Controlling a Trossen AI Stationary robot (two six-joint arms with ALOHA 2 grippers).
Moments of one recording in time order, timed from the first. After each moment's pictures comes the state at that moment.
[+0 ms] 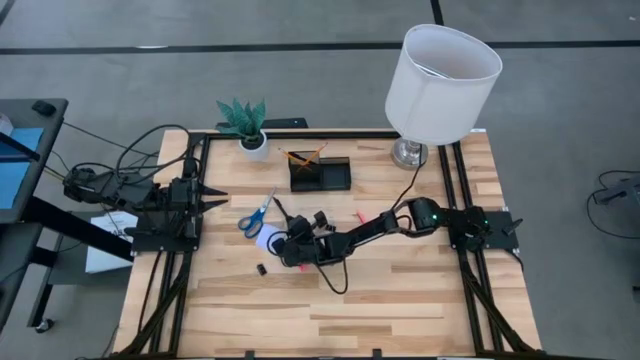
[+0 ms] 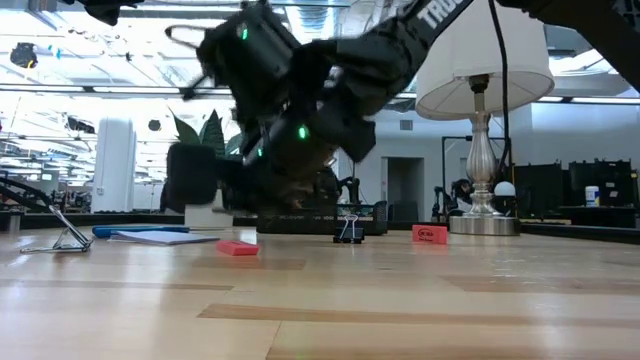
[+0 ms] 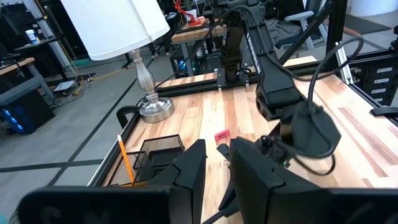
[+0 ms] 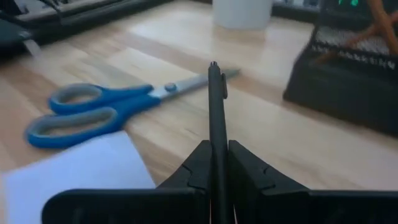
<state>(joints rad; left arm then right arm) -0.34 0.30 0.66 -0.55 -0.45 0.12 0.22 2.45 1.65 0.05 0.95 0.66</state>
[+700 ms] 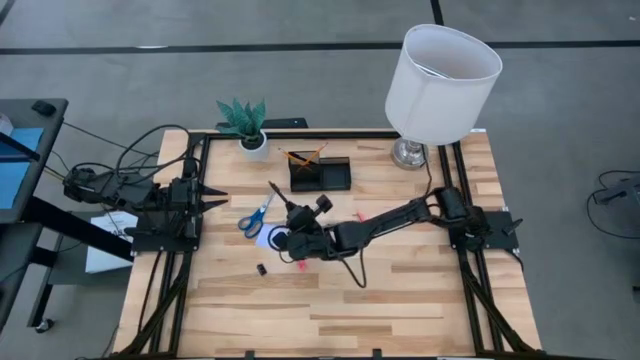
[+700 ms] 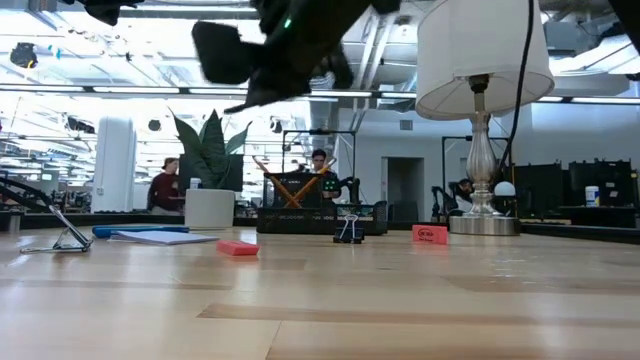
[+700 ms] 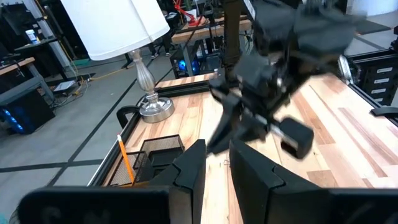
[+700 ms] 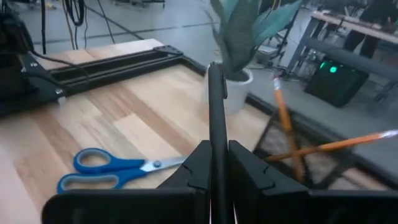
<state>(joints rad) -0.34 0.30 0.66 -0.55 -0.45 0.12 0.24 2.17 1.65 -0.13 1.02 0.35</state>
